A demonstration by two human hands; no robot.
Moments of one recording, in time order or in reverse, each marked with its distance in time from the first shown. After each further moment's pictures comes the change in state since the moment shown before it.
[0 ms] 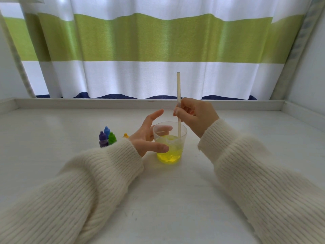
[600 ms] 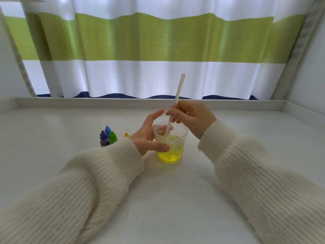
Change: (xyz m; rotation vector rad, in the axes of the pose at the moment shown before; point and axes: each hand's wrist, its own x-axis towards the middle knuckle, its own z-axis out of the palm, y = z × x) left_hand 0.000 0.005 0.003 -0.020 0.007 -0.015; right_hand -0.004 -0.011 0.004 0.192 -0.088 0.012
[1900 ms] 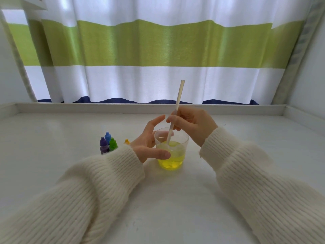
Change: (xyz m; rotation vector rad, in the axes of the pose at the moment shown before) left_hand -0.002 0.001 -0.001 0.034 -0.014 -0.003; right_hand 0.001 0.004 0.002 0.036 0.009 -0.009
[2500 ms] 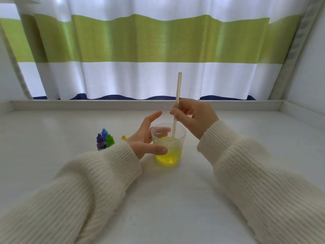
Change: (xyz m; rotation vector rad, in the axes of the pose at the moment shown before) left_hand 0.000 0.001 0.002 -0.024 0.035 -0.006; right_hand 0.003 0.010 -0.007 -0.266 0.104 -0.037
